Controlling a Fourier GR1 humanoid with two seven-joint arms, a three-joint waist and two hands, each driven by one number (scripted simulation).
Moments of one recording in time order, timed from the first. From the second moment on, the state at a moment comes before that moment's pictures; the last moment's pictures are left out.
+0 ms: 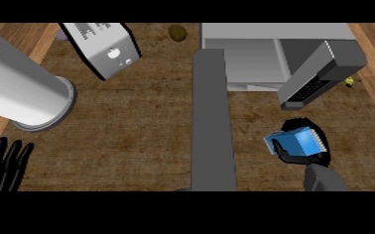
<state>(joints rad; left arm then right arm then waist) 0.46 0.03 0.22 -2.08 0.22 -0.39 -0.23 -0.33 -0.17 -0.34 -0.49 -0.06 0.29 -0.93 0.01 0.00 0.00</state>
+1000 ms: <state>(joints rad) 0.48 0.05 0.32 -2.04 0.29 -0.46 -0.24 0.10 0.00 0.10 -1.43 -0.15 0.09 -0.50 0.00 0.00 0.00</state>
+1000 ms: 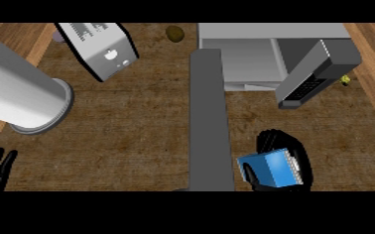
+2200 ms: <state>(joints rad) 0.42 0.07 0.42 -1.94 0.31 -0.54 -0.24 -0.32 -0.04 0.17 -1.21 -0.12 -0.43 -0.33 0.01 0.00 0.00</state>
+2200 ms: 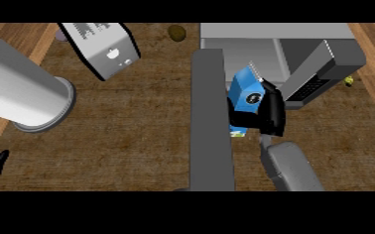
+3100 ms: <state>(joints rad) 0.33 0.11 0.47 -1.83 0.30 -0.58 -0.25 -0.79 -0.08 -0.10 -0.40 -0.16 -0.37 -0.75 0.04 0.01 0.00</state>
